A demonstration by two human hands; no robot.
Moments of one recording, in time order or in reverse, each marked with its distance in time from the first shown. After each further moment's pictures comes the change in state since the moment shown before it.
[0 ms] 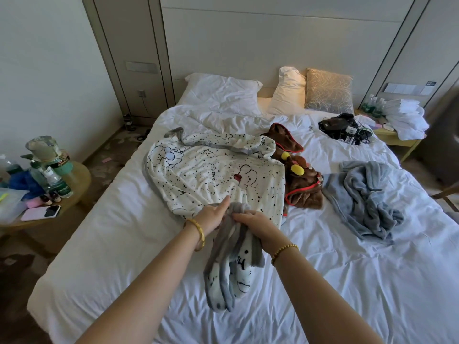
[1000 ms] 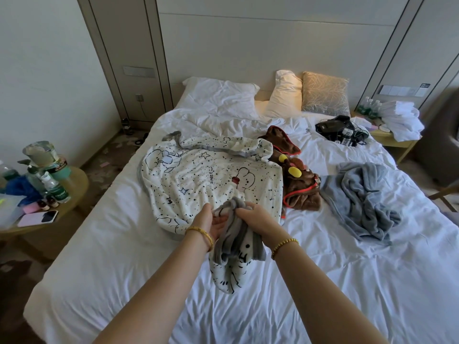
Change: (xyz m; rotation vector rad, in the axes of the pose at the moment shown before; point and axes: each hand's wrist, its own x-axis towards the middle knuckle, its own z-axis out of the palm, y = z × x) left_hand 0.008 -0.001 0.016 -1.068 0.077 -0.266; right_hand -0.005 -0.021 -0.007 -0.175 0.034 -0.100
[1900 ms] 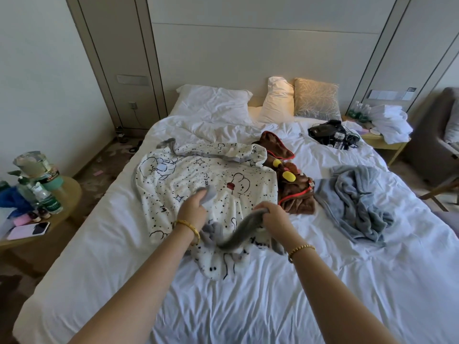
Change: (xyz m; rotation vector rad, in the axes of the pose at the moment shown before) left_hand -0.002 0.034 -0.002 1.075 0.191 0.625; right_hand -0.001 0.005 -0.042 -0.425 0.289 -0.099
